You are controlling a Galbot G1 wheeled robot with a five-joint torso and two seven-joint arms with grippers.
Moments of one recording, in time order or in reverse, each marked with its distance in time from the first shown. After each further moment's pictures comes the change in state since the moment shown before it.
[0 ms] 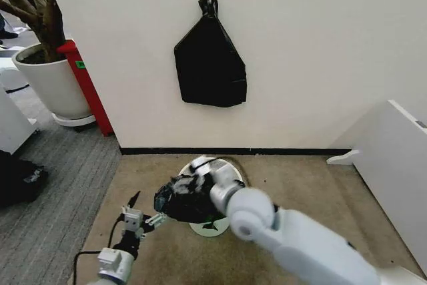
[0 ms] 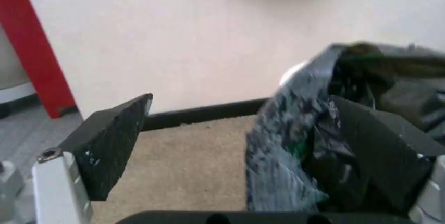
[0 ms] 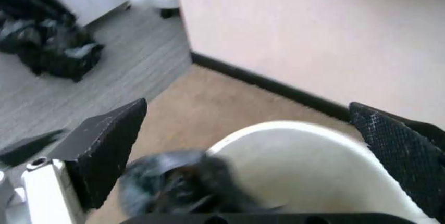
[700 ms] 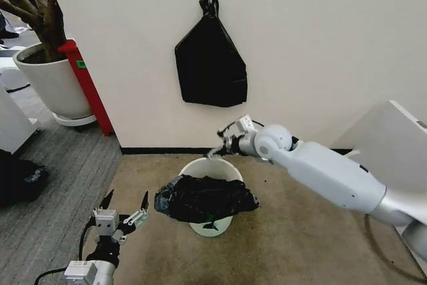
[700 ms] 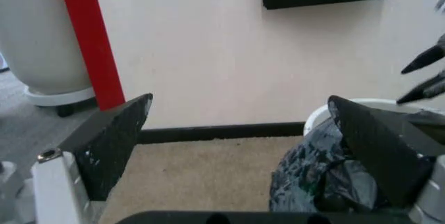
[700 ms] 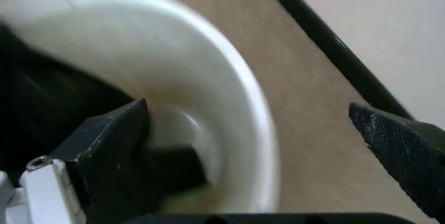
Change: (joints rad) left arm 0.189 -0.192 -0.171 -0.222 0.099 0.088 -0.024; right arm 0.588 -0.081 -0.427 -0.669 -0.158 -0.095 -0.808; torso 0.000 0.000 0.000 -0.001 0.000
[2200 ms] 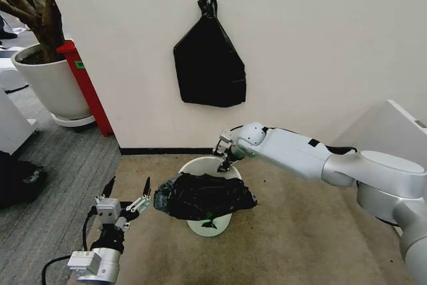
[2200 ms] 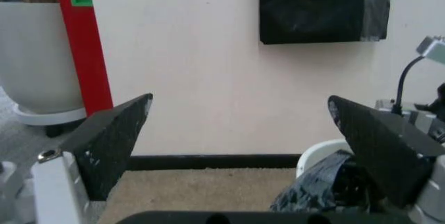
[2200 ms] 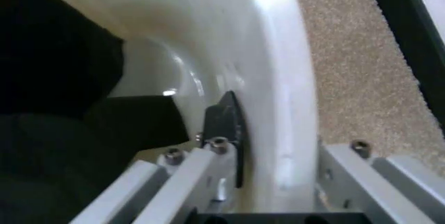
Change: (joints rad) left arm -0.079 0.006 0.017 0.000 -0.035 -0.025 0.001; right arm 0.128 0.225 -0.242 -0.401 -0.098 0.003 -0.222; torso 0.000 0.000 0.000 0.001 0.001
